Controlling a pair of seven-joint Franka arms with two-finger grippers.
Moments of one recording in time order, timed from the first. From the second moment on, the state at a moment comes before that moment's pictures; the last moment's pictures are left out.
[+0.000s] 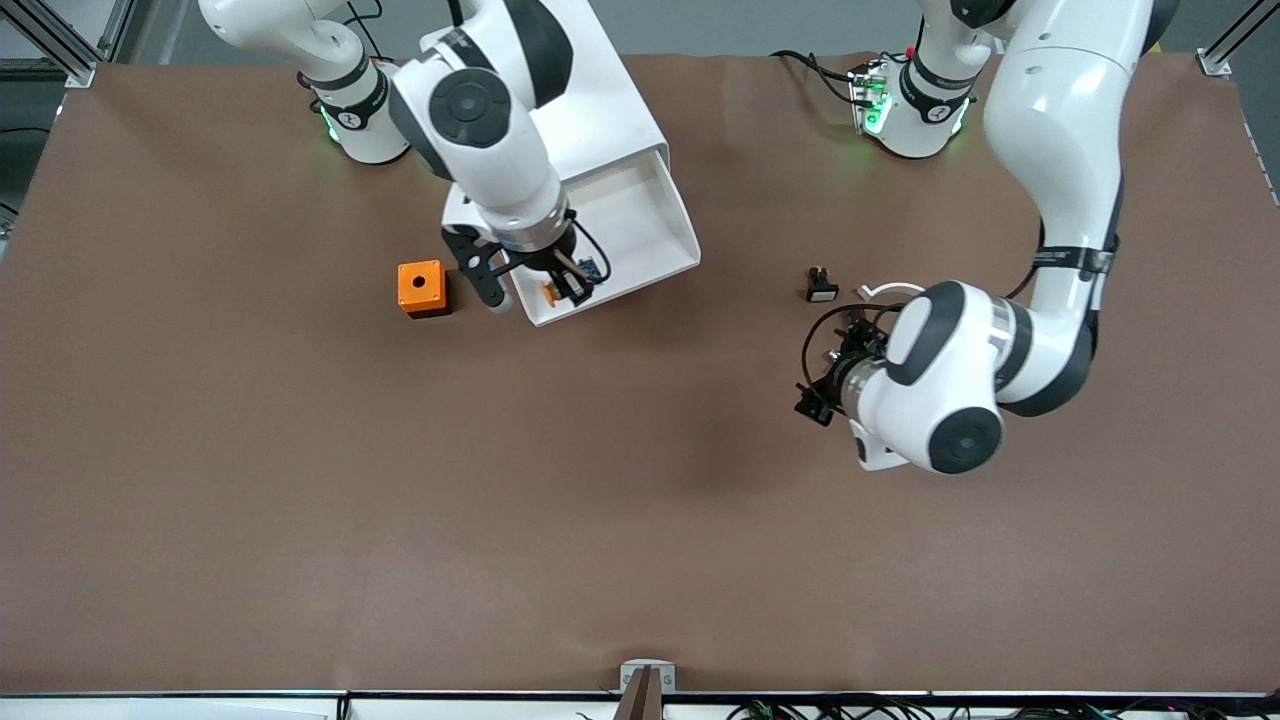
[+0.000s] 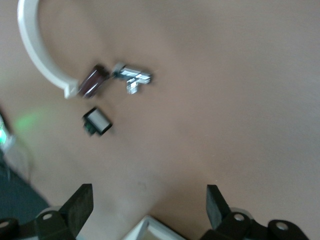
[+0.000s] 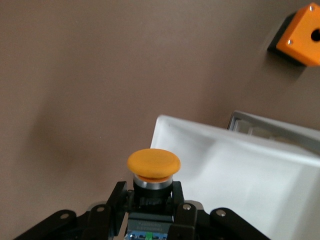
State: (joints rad) left arm -0.27 0.71 -0.15 -1.25 -0.16 1.53 -1.25; right arm 0.69 0.25 -0.03 -1.68 0.12 1.96 1.53
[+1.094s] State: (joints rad) left arm -0.39 0.64 -0.35 -1.30 -0.02 1.71 -0.95; right arm 0.12 0.33 -0.05 -1.59 0.11 1.90 0.35
